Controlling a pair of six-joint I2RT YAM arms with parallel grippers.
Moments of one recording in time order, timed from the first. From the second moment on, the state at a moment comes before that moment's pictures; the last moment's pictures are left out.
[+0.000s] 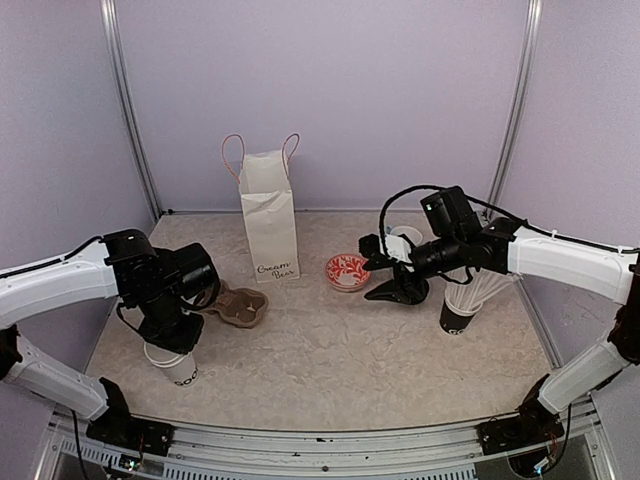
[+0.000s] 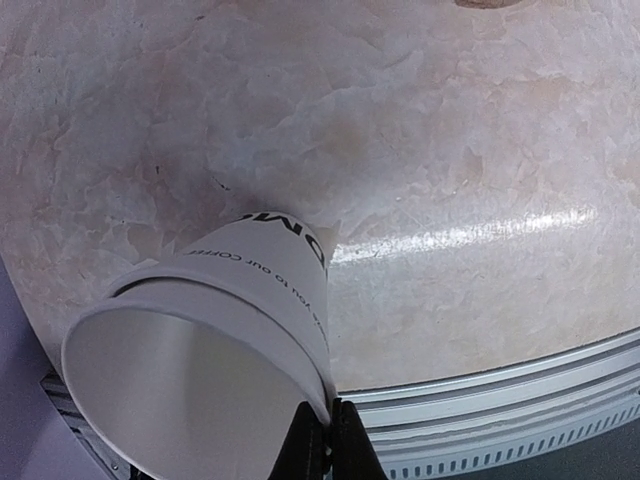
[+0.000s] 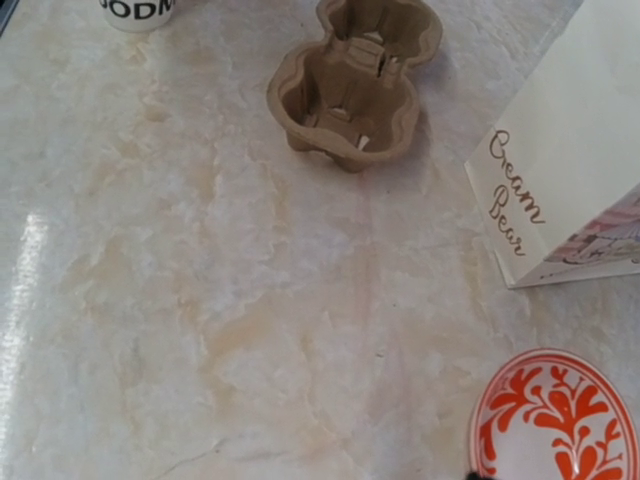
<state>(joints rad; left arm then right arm) -0.86 1.28 1.05 -1.30 -0.14 -0.68 0.69 1.43 1.10 -0.37 -0.55 -0.76</state>
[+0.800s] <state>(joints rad) -1.10 1.35 1.27 -0.83 -0.12 -0.49 0.69 1.57 1.26 -0.40 -0.75 -0.30</state>
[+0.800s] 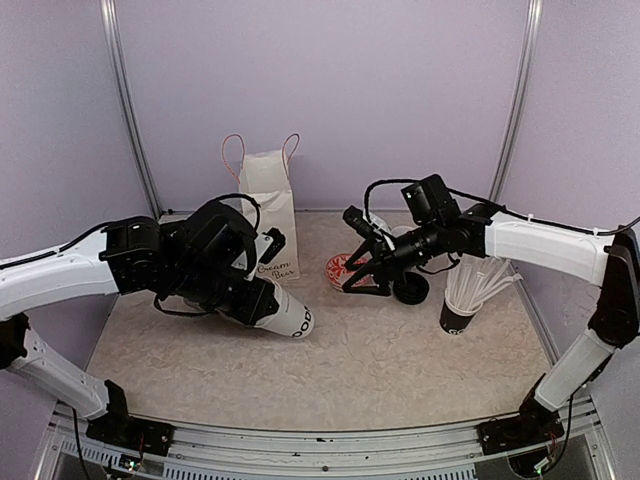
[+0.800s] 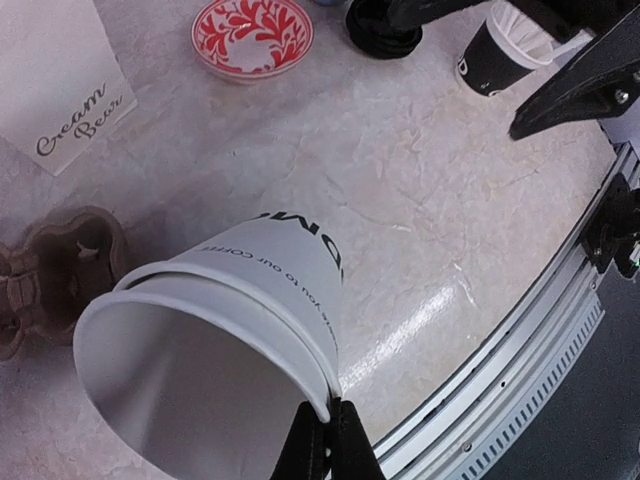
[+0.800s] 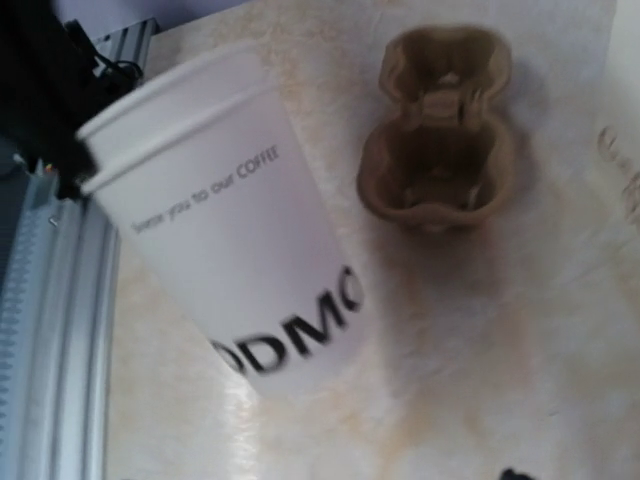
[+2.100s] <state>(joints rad) -1.32 1.56 1.27 -0.62 -0.39 -0.65 0.76 1.80 1.33 -0.42 -0.89 -0.01</state>
